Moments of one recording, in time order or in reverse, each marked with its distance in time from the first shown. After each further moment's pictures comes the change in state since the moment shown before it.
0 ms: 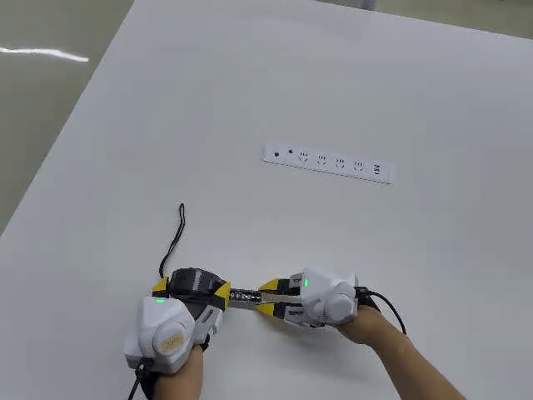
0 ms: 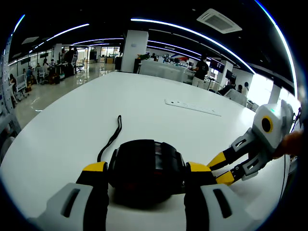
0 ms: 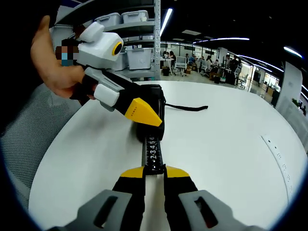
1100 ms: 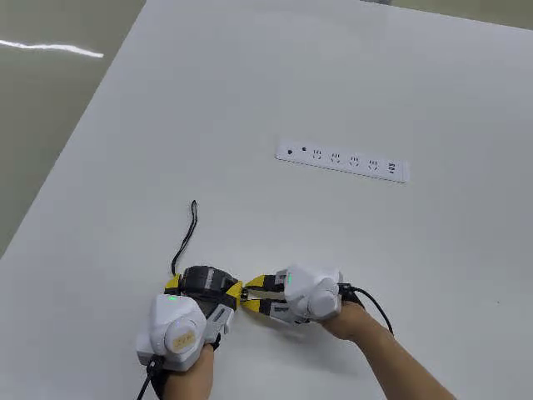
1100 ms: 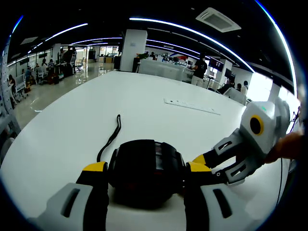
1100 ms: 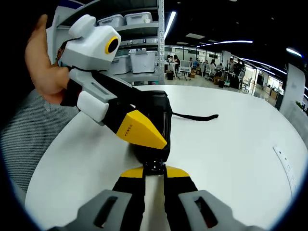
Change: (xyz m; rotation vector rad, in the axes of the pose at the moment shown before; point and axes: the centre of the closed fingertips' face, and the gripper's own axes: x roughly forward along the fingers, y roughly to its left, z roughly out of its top) left arm 0.001 -0.002 0.000 0.008 0.009 -0.007; right arm 0.038 0.002 0.020 -0.014 -0.040 0.036
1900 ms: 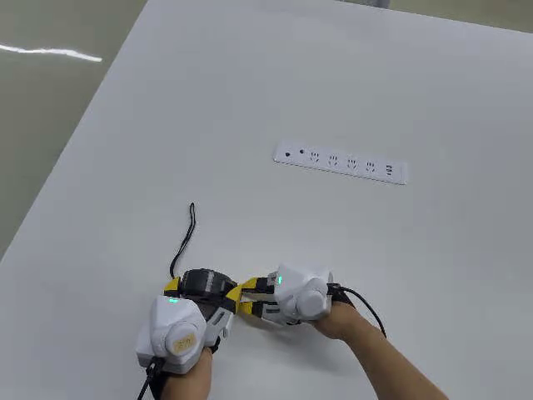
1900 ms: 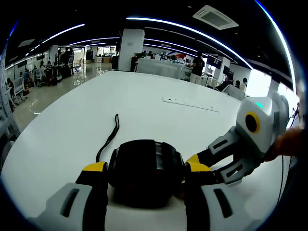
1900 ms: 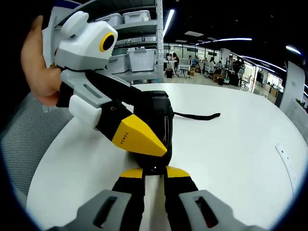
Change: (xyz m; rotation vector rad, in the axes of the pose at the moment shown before) left arm 0.001 -0.002 -0.002 0.023 0.013 -0.009; right arm 0.008 0.002 0.001 0.018 0.019 -0.002
